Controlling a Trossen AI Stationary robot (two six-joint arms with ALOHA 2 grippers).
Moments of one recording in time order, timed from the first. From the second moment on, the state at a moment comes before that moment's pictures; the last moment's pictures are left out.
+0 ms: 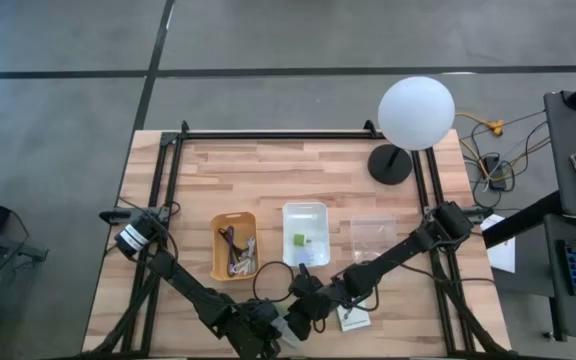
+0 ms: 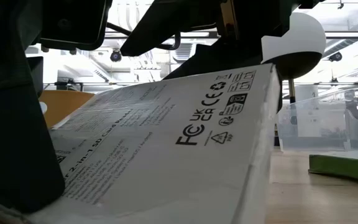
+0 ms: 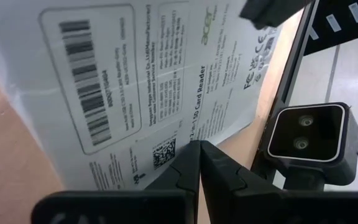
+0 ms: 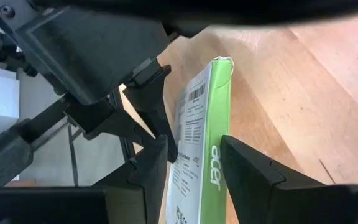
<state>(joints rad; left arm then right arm) -0.72 2.12 1.24 -0.04 -0.34 -1.35 0.55 2.06 1.31 0.05 0.11 1.15</state>
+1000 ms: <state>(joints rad) -0.70 2.12 1.23 -0.02 -0.46 -1.36 0.61 2.05 1.34 0.00 0.11 1.26</state>
